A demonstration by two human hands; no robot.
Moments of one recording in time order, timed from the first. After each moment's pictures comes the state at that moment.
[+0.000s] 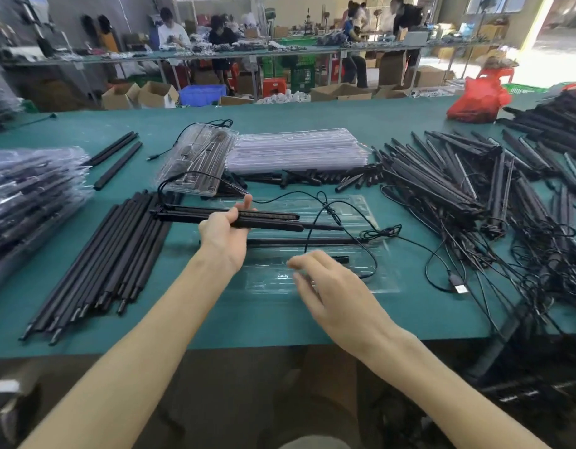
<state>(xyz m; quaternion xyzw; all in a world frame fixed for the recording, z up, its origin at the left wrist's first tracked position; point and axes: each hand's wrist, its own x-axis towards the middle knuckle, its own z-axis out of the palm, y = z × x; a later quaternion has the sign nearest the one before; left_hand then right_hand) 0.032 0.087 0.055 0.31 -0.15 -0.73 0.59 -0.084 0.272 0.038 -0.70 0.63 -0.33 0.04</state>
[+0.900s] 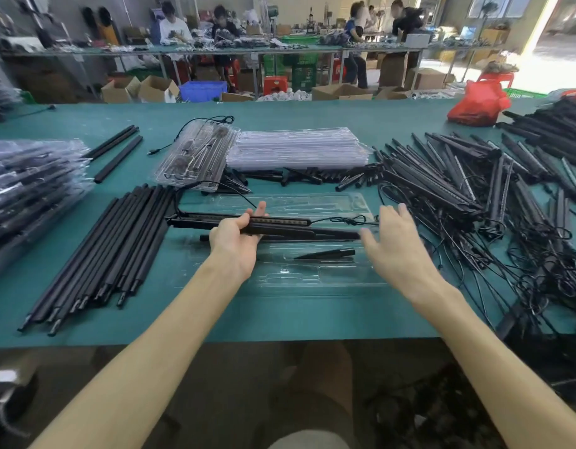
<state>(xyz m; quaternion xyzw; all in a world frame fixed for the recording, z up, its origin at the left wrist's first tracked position) 0.030 0.105 0.046 0.31 -0.14 -0.76 0.55 -0.158 0.247 0.064 -0.52 0.81 -0.29 0.05</state>
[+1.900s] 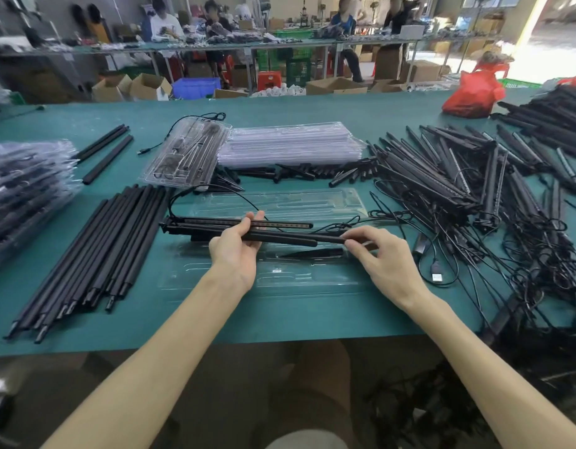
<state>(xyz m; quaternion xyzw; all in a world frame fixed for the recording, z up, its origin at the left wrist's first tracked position) 0.019 0.121 0.032 0.36 -0.19 -0.73 0.54 -0.182 0.249 0.012 -0.56 0.69 -0.45 0.12</state>
